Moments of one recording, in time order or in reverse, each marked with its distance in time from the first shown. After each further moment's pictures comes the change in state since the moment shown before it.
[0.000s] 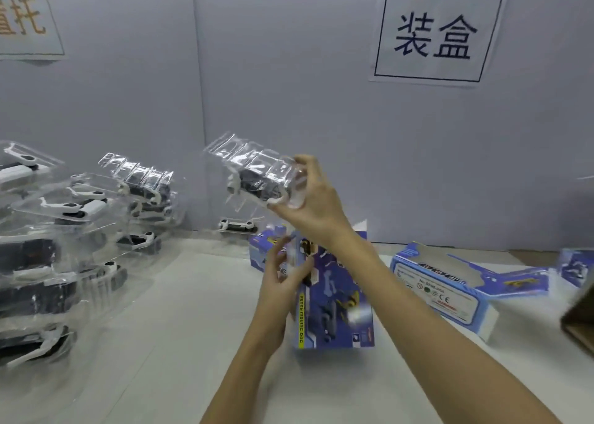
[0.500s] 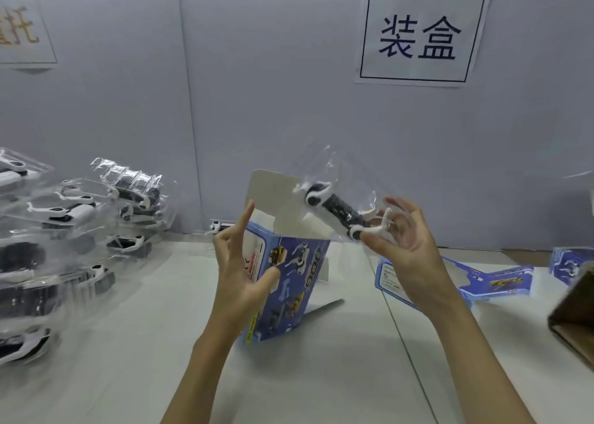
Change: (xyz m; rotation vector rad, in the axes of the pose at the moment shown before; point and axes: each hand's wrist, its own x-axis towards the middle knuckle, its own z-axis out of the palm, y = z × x) left_hand -0.006 0.034 -0.020 0.506 0.055 0.487; right_hand -0.109 0.063 -0.114 0.601 0.147 0.256
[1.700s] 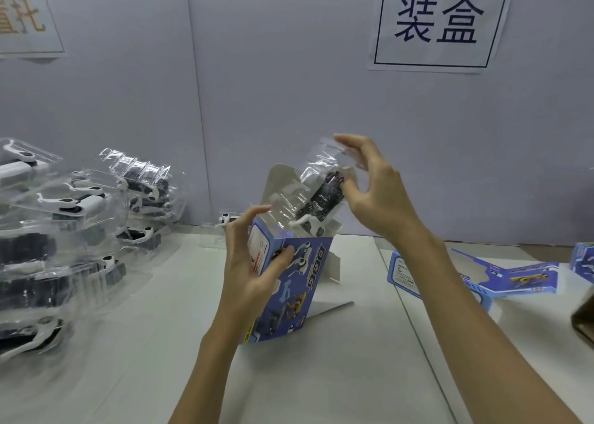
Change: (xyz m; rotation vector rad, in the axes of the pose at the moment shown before) left_hand 0.000 -0.002 -0.003 -0.172 -0.002 0.088; right_hand 0.064 -0.039 0.064 -0.617 -0.081 -0.349
